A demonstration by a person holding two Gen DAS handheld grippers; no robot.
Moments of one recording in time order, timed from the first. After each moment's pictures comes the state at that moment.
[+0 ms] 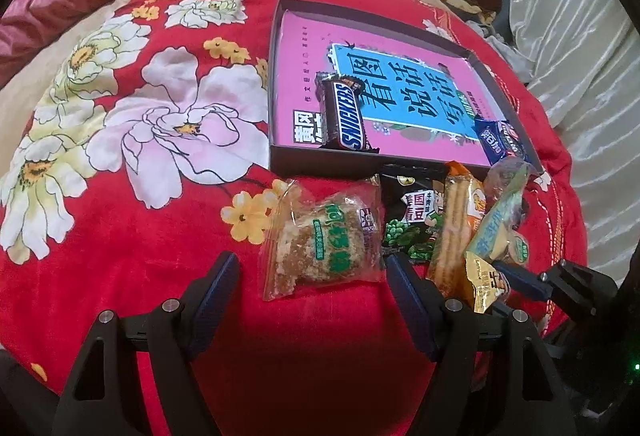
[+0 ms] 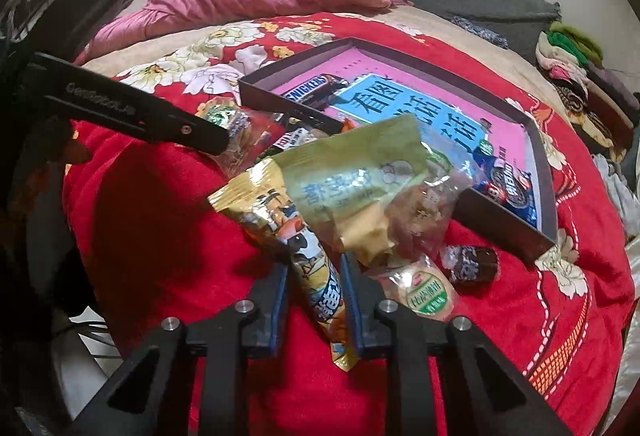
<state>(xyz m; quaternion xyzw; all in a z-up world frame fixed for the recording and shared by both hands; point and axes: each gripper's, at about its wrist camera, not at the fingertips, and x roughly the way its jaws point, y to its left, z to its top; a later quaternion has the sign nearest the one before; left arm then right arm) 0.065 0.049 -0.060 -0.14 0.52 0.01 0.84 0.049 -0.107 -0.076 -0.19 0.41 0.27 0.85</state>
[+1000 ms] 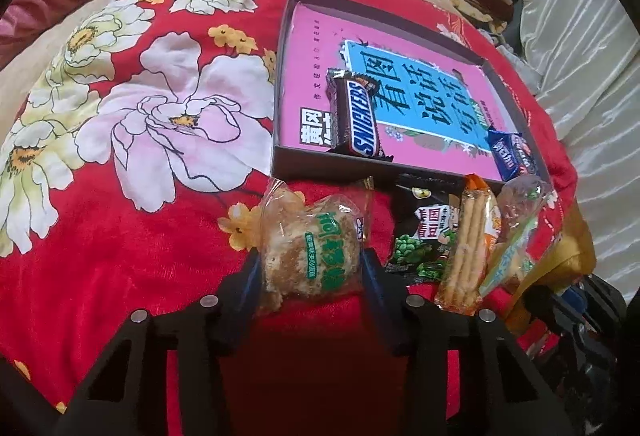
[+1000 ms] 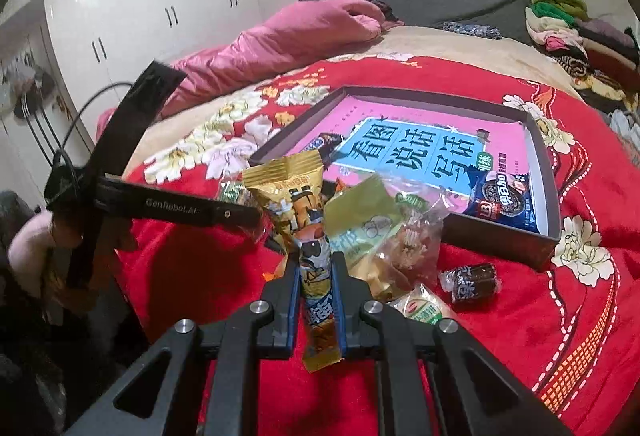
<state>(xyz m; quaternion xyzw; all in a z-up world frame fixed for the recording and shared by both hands) 0.075 0.053 -0.072 -0.17 0.52 0.02 0.84 0.057 -0.141 -0.042 -0.04 0.37 0.31 0.87</state>
